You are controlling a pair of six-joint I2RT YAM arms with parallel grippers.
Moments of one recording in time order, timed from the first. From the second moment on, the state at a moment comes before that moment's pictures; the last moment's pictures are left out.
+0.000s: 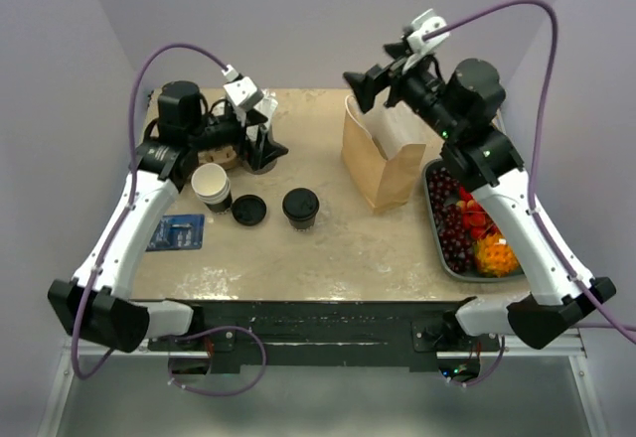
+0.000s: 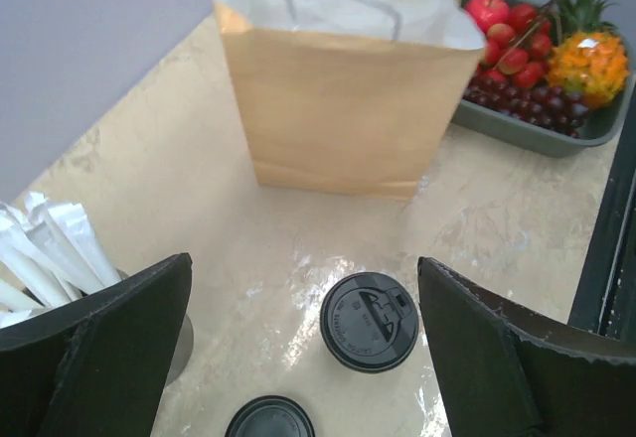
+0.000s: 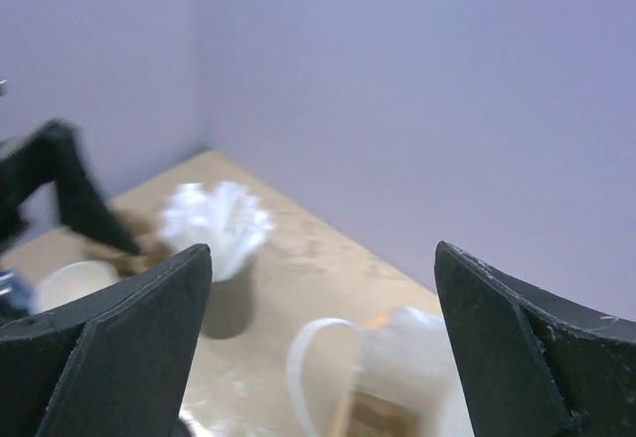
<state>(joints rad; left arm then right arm) -0.25 1.26 1.37 -0.43 0.75 0.24 0.54 1.35 1.66 -0.18 -0.20 -0.08</state>
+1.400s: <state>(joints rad) -0.25 1.38 1.28 -0.41 0.66 0.13 0.20 1.63 1.73 -0.66 0.03 -0.15</state>
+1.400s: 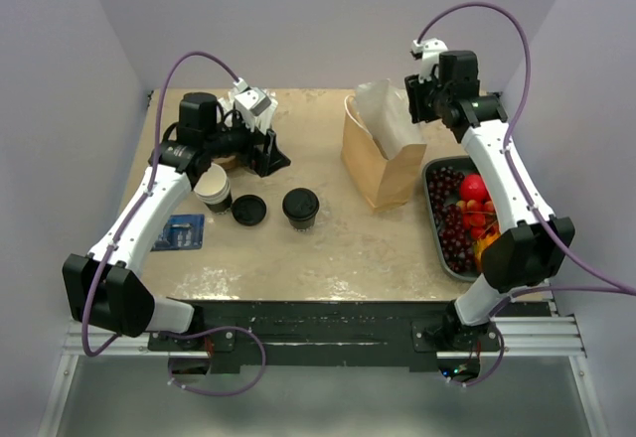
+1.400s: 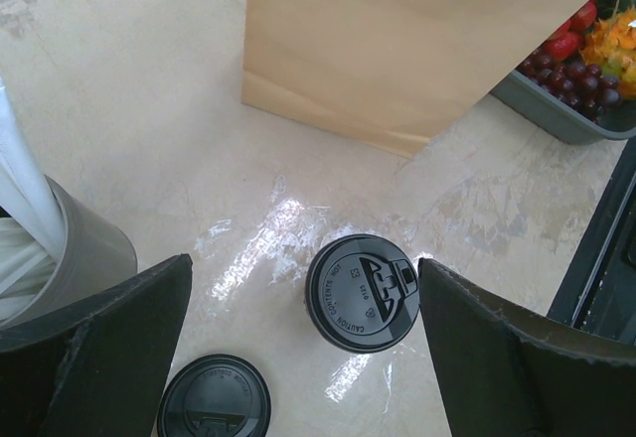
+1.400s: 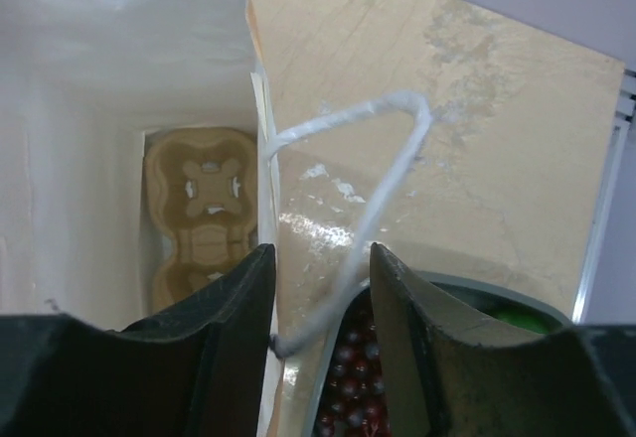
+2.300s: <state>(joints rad) -0.25 1.26 1.10 -0.41 0.69 0.32 0.26 1.46 1.51 -0.63 -0.39 -0.56</state>
